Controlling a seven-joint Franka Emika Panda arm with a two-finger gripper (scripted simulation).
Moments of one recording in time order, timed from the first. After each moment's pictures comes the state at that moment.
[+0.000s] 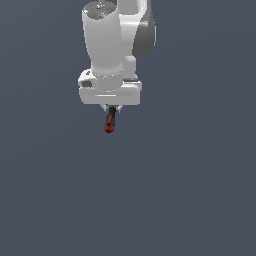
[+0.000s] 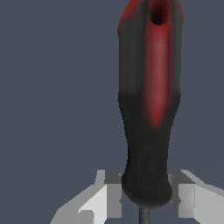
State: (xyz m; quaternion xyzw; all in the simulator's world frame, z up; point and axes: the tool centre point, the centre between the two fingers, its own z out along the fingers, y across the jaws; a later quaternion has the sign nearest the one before) arm -0.058 -0.058 0.265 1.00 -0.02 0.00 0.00
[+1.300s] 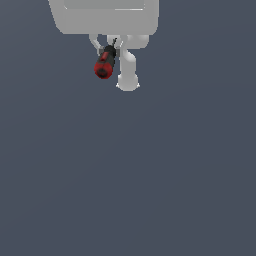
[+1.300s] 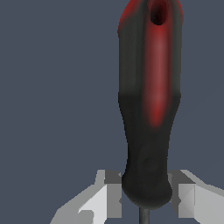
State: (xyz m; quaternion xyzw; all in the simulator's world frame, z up) arm -0.029 -0.042 0.477 1.00 -0.02 0.00 0.00
